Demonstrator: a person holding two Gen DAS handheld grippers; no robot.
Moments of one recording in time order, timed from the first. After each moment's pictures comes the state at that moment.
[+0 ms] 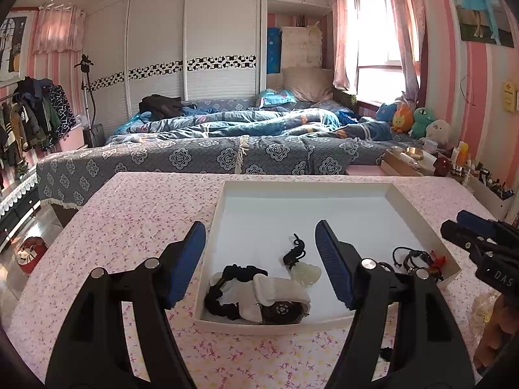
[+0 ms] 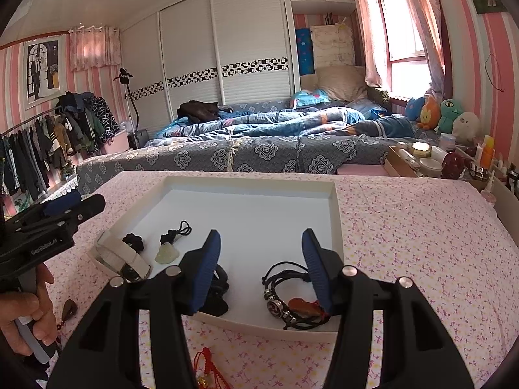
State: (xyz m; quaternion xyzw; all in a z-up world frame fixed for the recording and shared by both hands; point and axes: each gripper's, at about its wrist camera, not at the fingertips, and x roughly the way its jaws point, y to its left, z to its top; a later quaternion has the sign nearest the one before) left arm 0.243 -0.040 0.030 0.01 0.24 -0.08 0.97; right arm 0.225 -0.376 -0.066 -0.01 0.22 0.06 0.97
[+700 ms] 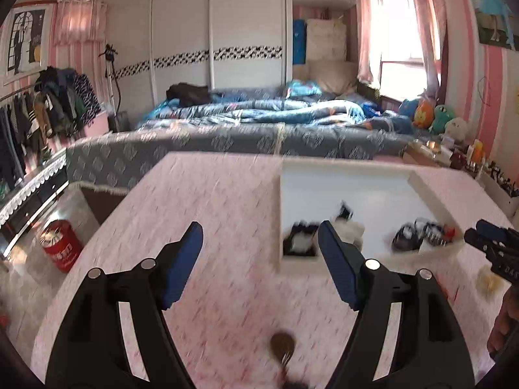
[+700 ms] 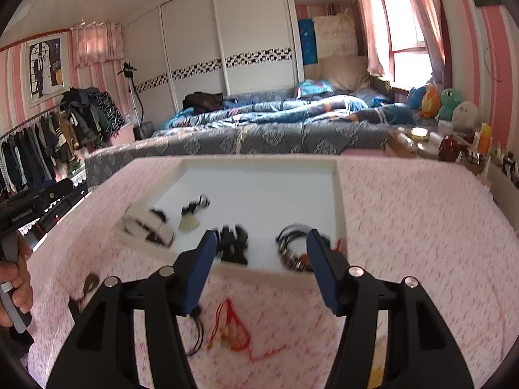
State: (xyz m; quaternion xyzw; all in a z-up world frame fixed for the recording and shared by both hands) left arm 0.180 0.032 0.036 0.01 0.26 -0.03 0.96; right arm 0.177 -0.371 -0.081 0.00 0.26 0.08 0.96
